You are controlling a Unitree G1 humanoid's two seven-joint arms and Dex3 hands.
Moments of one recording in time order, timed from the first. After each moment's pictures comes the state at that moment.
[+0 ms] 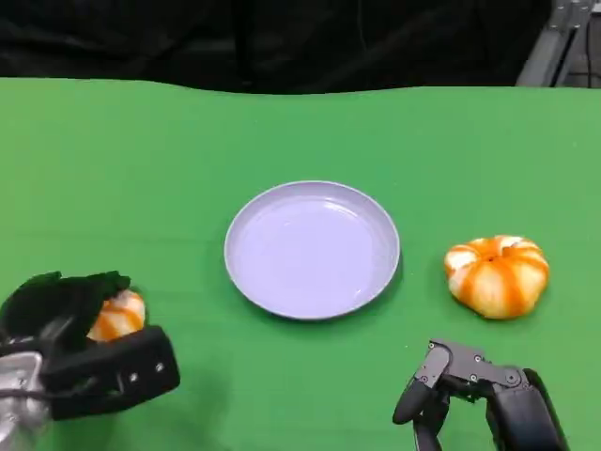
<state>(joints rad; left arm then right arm) -0.35 0.39 -0.27 0.80 0.75 -0.16 0.32 0.36 0.00 0.25 -0.19 -0.30 -0.41 -0.13</state>
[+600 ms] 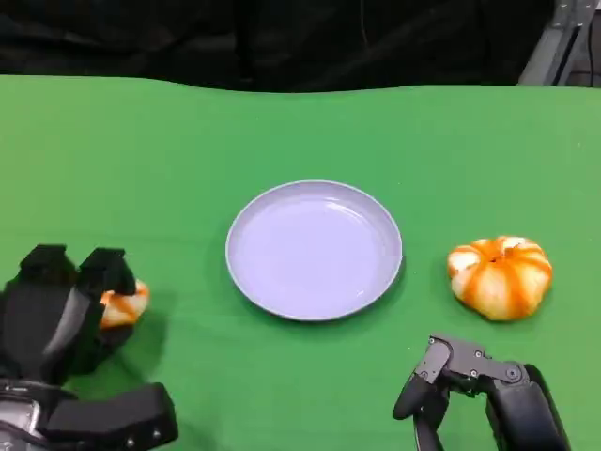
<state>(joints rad) -0.41 0.40 -0.44 1.00 0.87 -0.43 1.03 0.35 0.00 0.25 -0.19 -0.30 -0.42 -0.13</state>
